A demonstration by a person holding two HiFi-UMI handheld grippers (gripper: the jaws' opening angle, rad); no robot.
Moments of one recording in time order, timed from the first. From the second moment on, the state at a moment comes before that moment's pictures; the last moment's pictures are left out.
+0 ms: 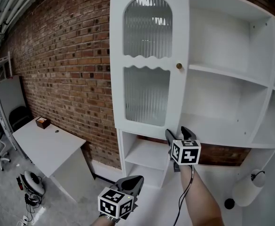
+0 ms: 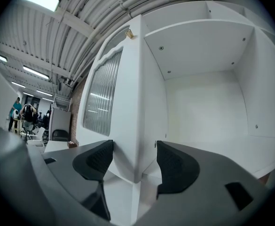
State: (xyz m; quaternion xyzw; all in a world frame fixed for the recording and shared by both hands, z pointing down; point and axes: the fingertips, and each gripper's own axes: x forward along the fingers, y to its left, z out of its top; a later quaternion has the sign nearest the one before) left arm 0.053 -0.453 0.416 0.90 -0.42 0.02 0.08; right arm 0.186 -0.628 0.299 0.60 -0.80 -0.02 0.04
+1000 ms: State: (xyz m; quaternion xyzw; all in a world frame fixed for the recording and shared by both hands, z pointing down) left arm 0.028 -0.416 0.414 0.91 -0.40 0.01 0.07; right arm 0.177 -0.543 0.305 0.61 -0.79 -0.04 0.03
